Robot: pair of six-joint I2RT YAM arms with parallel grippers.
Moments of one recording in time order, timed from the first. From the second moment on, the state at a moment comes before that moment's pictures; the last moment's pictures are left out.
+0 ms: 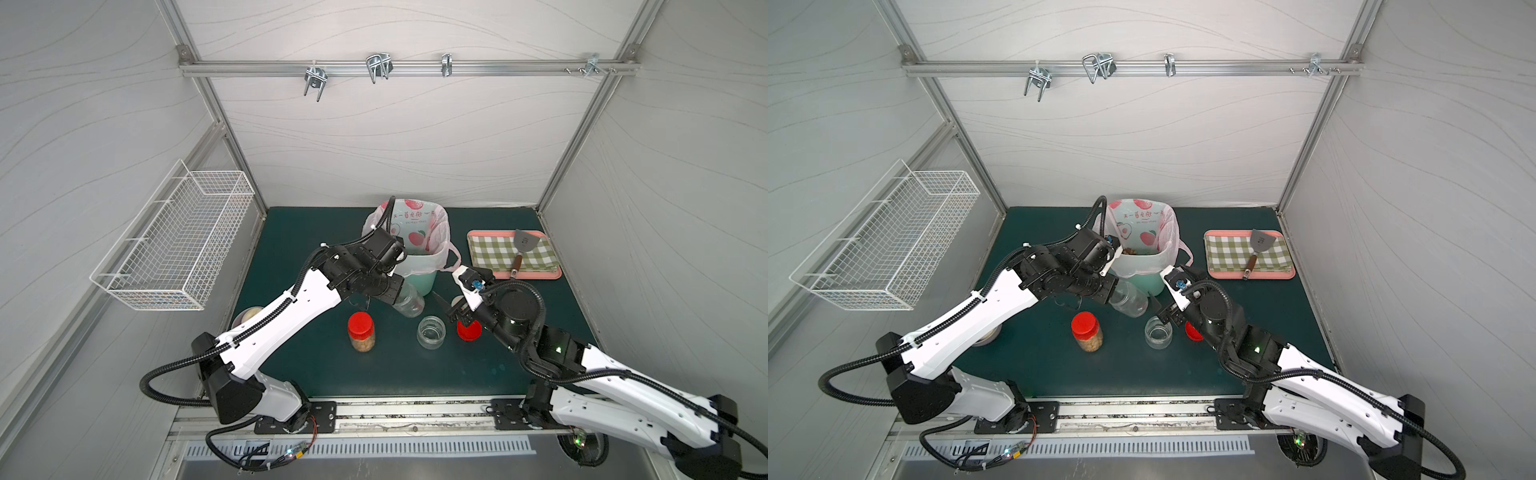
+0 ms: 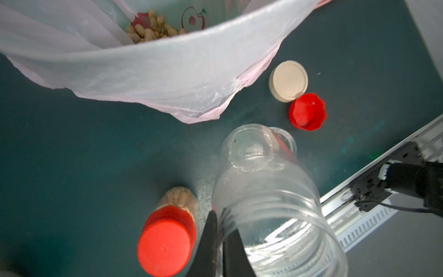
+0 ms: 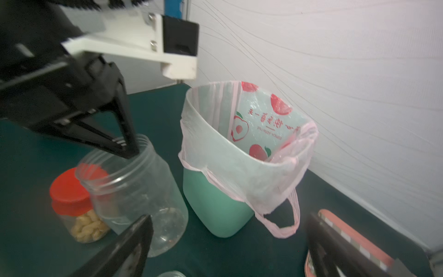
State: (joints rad) left arm -0.82 1.44 1.53 -1.18 -0.08 -0.33; right arm 1.05 0.75 0.68 -0.12 0.40 -0.16
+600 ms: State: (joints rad) left arm -0.91 1.47 1.53 -1.30 -0.19 -0.31; right arm 0.95 0.55 0.41 -0.19 0.50 0.20
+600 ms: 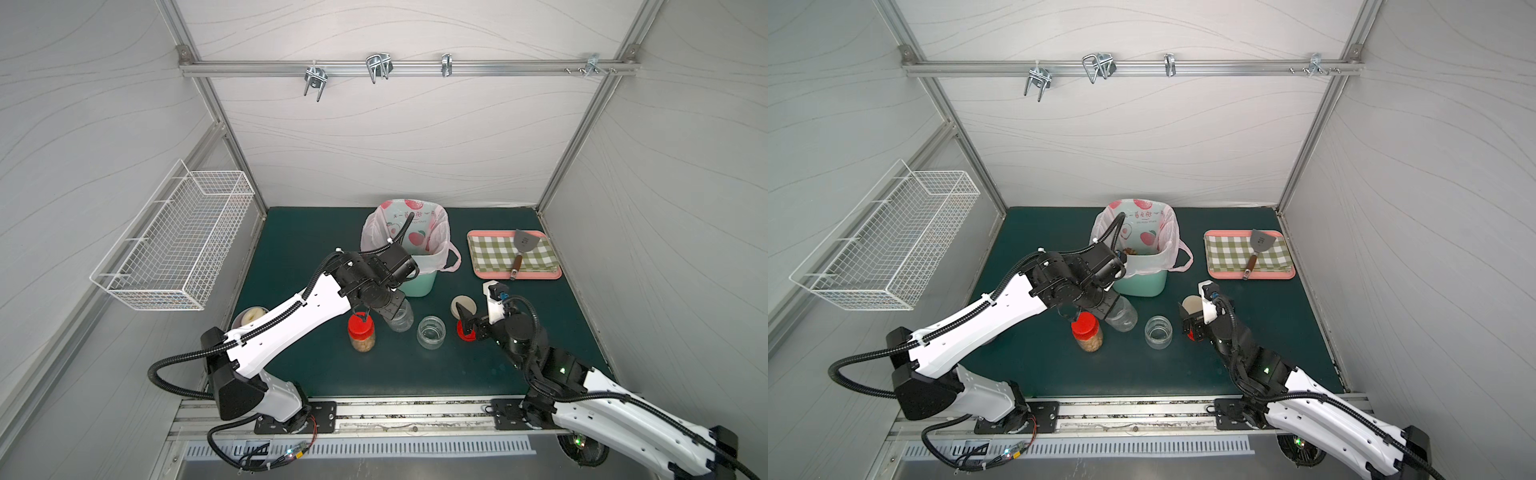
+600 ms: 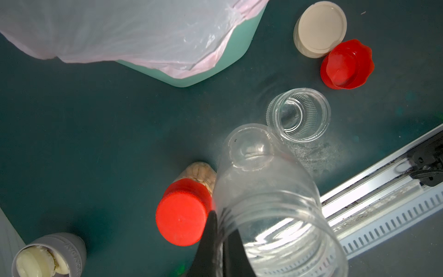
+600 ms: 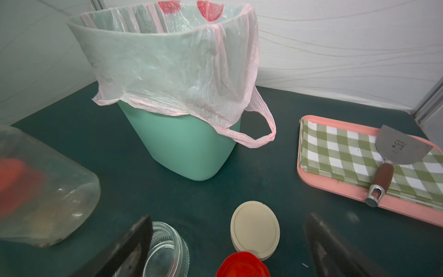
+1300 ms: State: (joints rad) left arm -0.94 1.62 1.44 -1.25 -0.18 -0.31; right arm 0.95 0.58 0.40 -0.19 0.52 0.26
